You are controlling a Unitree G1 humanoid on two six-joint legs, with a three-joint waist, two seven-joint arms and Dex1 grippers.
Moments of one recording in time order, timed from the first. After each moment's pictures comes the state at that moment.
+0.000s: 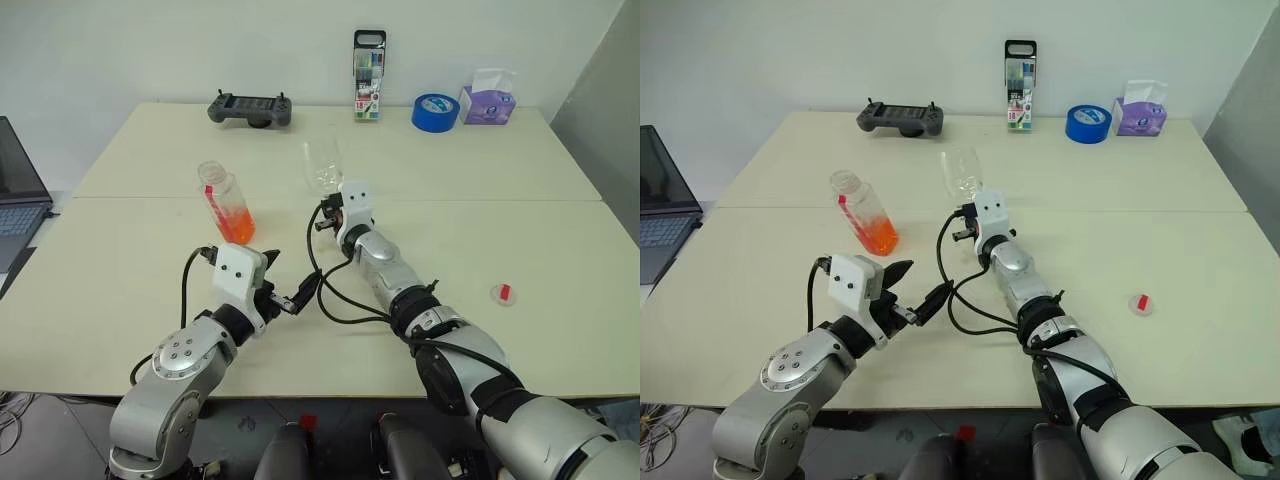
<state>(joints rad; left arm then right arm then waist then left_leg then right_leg) -0.03 0.36 0.07 -0.71 -0.42 0.76 -0.30 -1.06 0.15 0.02 1.16 0.08 -0.22 0.15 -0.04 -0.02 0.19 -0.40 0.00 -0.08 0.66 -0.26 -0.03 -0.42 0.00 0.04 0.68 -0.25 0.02</state>
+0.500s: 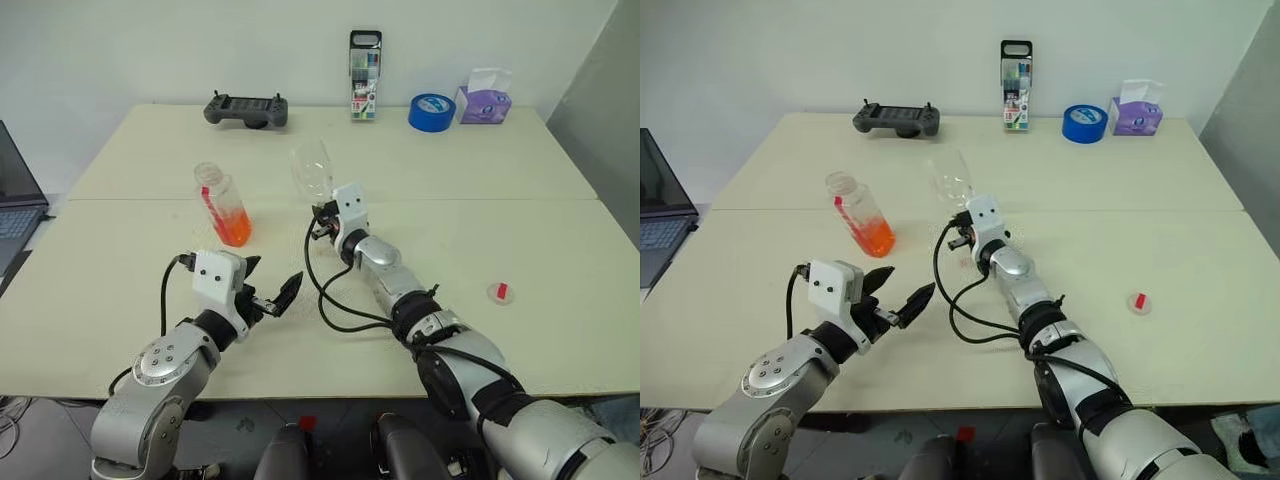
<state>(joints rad) 0.02 0.37 0.13 -0.69 -0.45 0.75 -0.31 -0.96 0.14 0.06 1.03 0.07 -0.21 0.29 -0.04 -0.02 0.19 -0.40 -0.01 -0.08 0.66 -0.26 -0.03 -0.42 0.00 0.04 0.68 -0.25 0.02</state>
